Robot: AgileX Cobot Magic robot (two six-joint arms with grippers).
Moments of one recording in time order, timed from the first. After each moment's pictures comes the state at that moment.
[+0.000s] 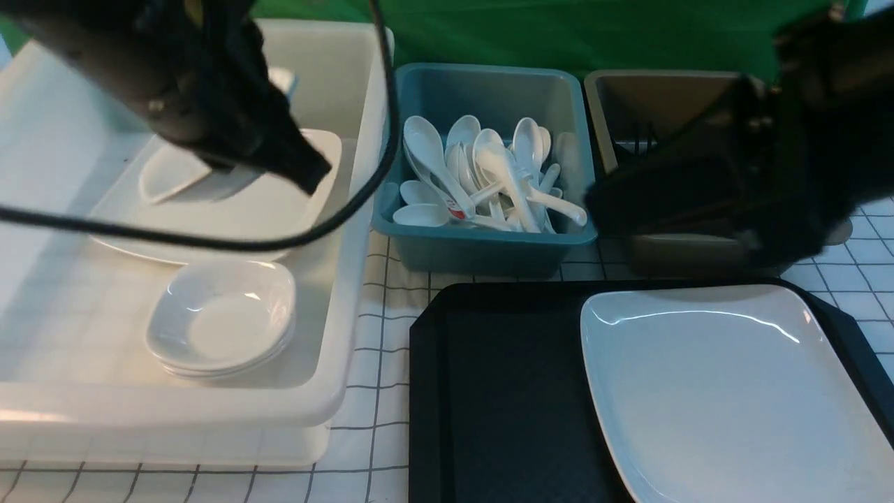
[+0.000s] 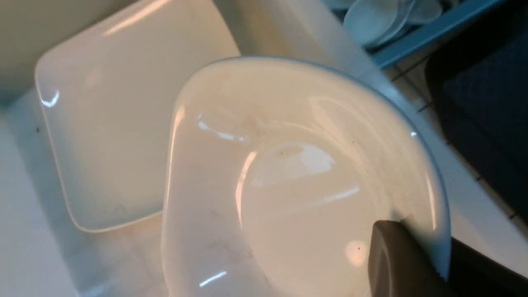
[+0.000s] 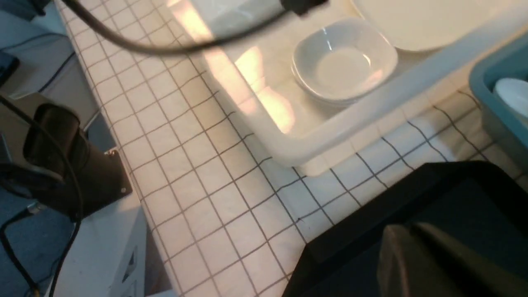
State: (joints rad) right arm 0.66 1.32 -1.51 0.49 1.10 -0.45; left arm -0.49 1.42 -1.36 0.28 1.02 0.02
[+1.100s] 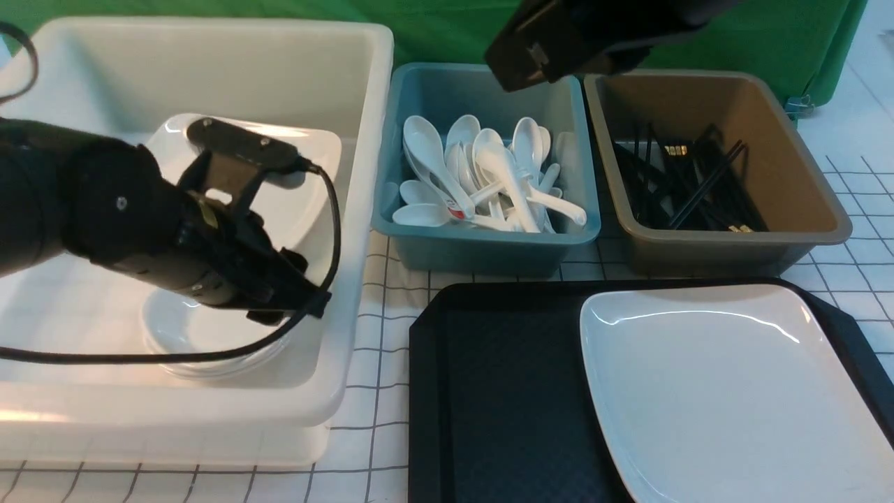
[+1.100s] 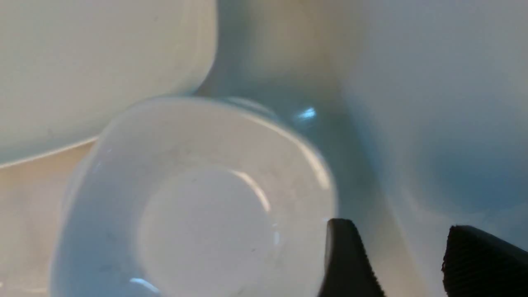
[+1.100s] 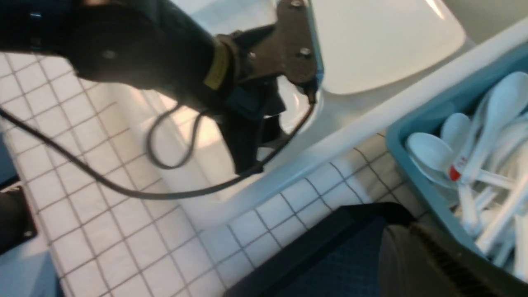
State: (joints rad) right arm 0.74 1.58 -1.94 0.17 1.22 -0.26; left arm -0.33 1.48 -0.98 -0.05 0.57 0.11
